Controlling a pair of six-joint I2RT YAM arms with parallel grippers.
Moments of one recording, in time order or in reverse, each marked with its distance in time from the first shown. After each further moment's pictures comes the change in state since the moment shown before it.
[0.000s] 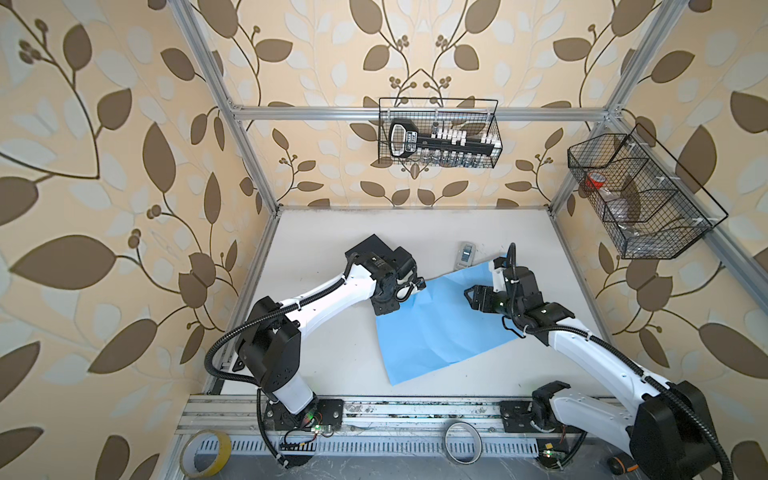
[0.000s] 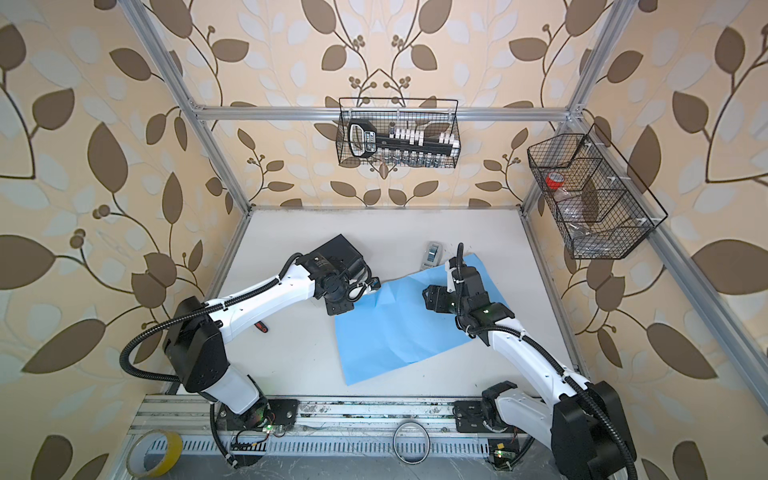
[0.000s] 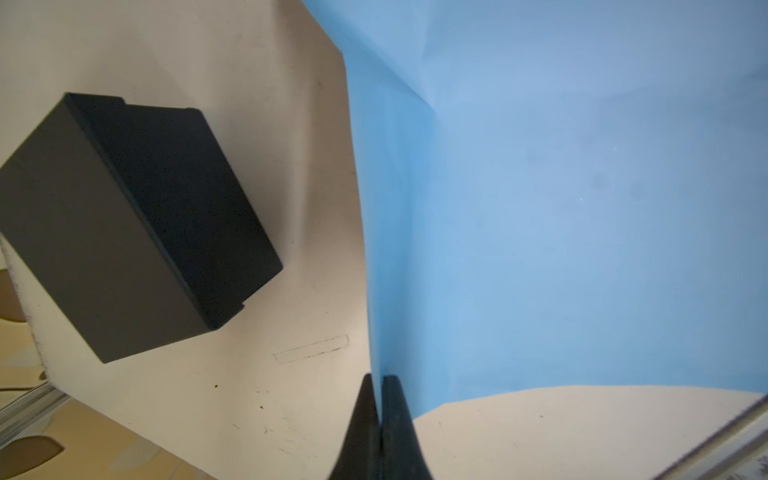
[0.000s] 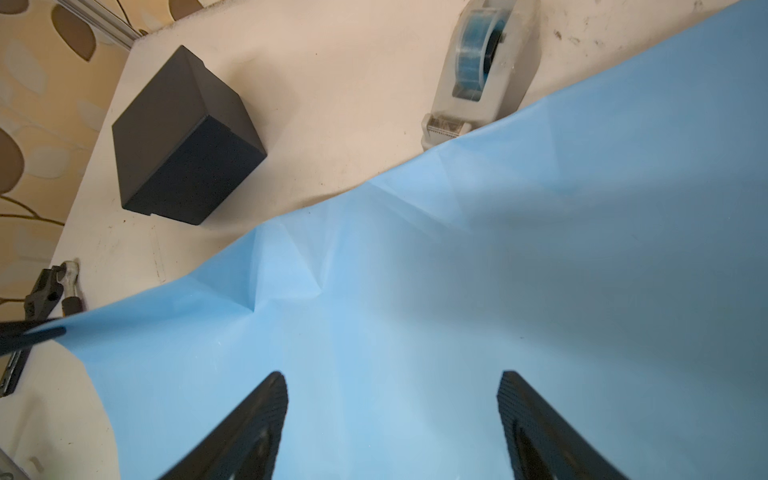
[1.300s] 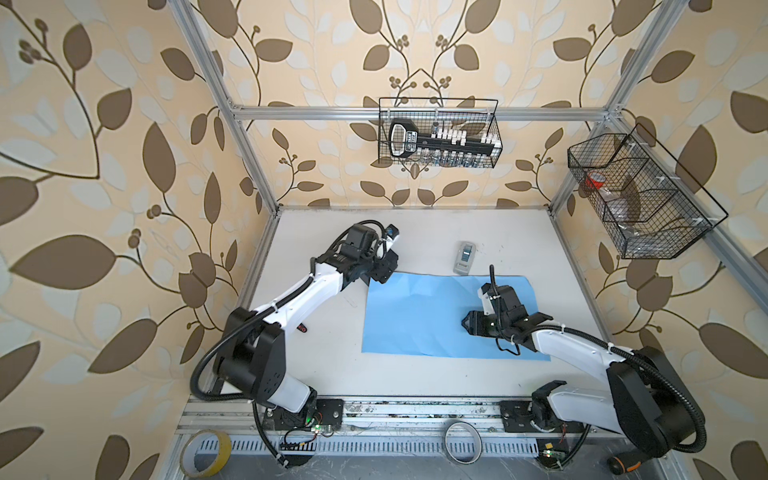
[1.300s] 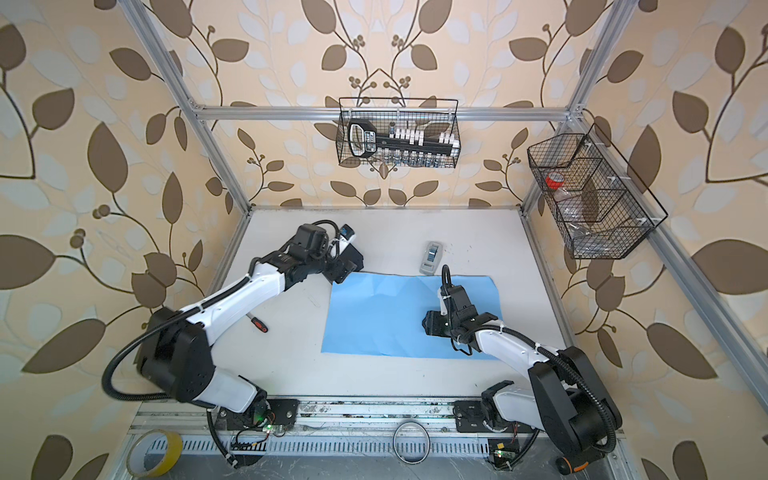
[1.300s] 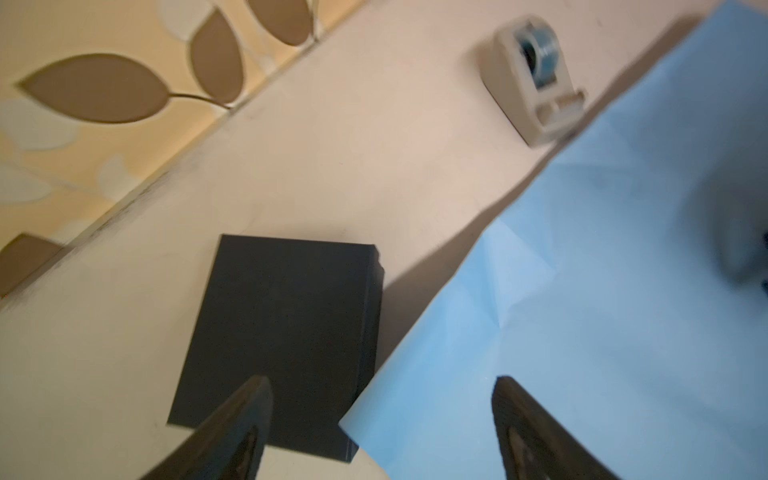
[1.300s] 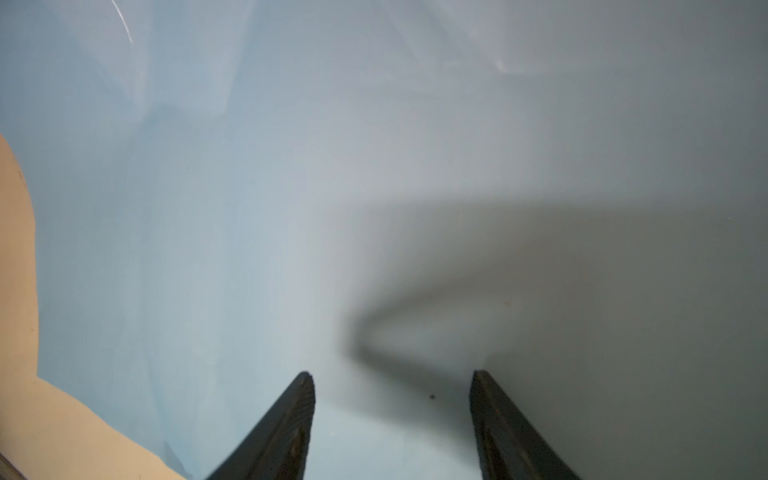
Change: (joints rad) left arm 0.289 -0.191 -0.226 0.676 0.256 -0.421; right arm 0.057 0.147 -0.151 0.038 -0.050 0.035
